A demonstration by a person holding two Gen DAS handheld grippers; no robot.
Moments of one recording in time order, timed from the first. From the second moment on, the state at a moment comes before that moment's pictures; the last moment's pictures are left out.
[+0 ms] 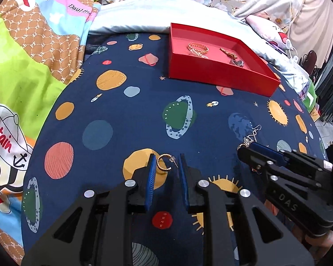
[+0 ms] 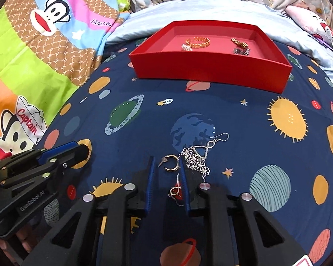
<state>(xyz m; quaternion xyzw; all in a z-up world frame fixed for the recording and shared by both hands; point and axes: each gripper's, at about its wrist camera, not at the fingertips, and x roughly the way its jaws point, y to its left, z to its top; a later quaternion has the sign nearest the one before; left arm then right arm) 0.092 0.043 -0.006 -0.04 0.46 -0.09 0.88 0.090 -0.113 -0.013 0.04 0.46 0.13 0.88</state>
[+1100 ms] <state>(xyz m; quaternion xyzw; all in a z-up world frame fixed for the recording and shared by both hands) 0.107 0.029 0.045 -0.05 0.41 -0.12 0.90 0.083 -0.178 0.058 0.08 0.38 0.09 0.92</state>
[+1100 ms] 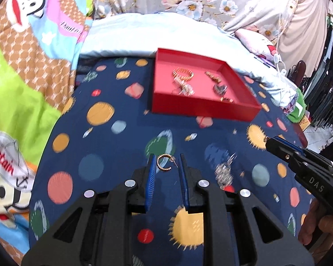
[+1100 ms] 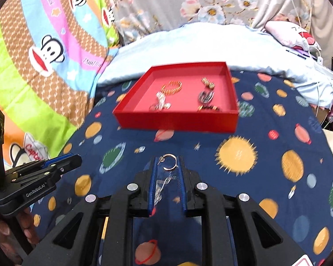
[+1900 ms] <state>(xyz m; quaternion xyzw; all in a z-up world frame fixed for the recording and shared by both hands) 0.298 -0.056 0.060 -0.01 0.38 -0.13 0.92 0.267 -0.210 0.060 0.10 0.37 0.11 0.92</state>
